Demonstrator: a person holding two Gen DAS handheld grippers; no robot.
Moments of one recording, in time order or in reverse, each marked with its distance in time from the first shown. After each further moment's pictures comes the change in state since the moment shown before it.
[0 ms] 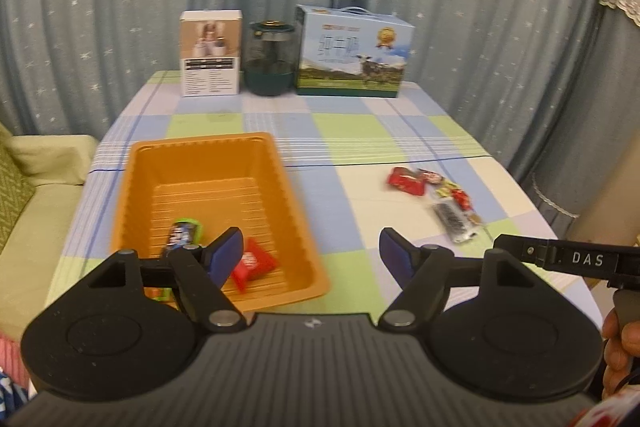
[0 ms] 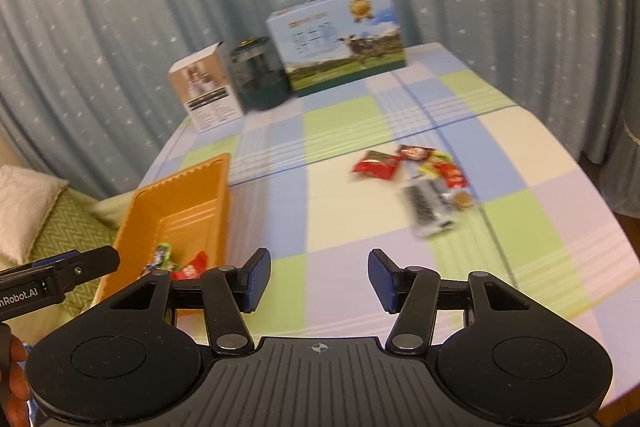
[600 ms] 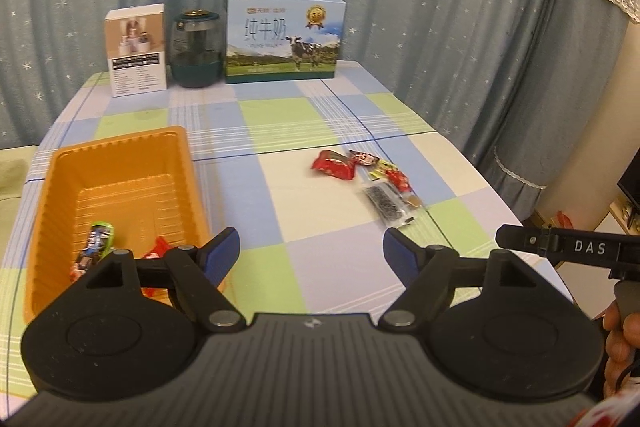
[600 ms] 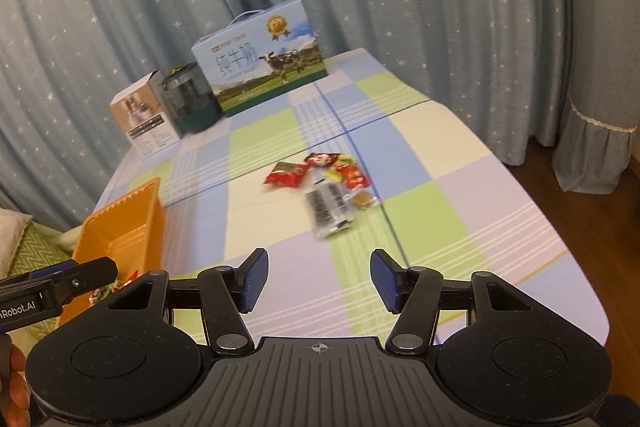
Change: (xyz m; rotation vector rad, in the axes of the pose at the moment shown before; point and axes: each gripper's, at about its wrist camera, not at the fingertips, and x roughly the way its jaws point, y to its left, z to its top) left arm 0.029 -0.071 -0.005 0.076 0.043 -0.105; right arm -0.039 -0.071 -0.002 0.090 -0.042 -0.108
